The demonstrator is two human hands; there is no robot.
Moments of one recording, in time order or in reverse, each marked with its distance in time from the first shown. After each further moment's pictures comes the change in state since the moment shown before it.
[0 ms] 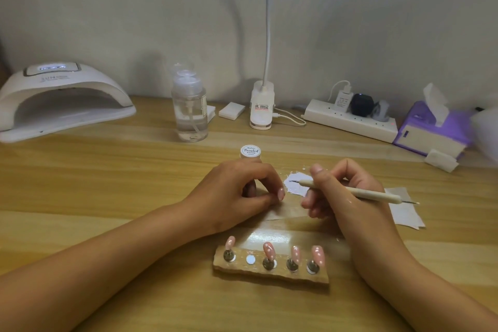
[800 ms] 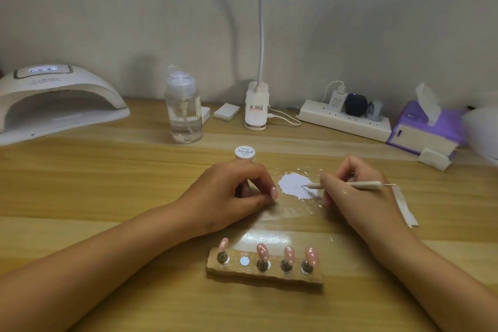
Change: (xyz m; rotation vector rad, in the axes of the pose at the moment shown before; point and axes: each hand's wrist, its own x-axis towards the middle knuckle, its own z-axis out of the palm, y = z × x) left_hand 0.000 -0.001 0.000 -0.063 -0.003 -0.016; right_hand 0.028 0.014 -0.028 -0.499 0.074 -0.022
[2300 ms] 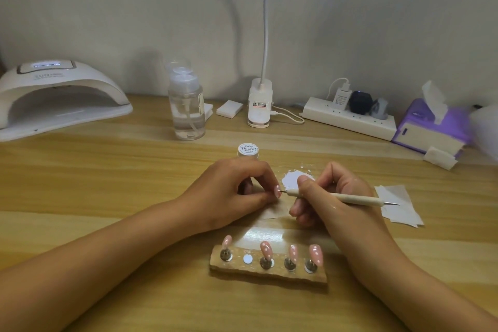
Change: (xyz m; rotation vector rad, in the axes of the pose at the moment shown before) left_hand 0.002 -0.002 -0.001 0.038 0.002 0.043; right_hand -0.034 -0.028 0.016 0.377 -0.194 0.063
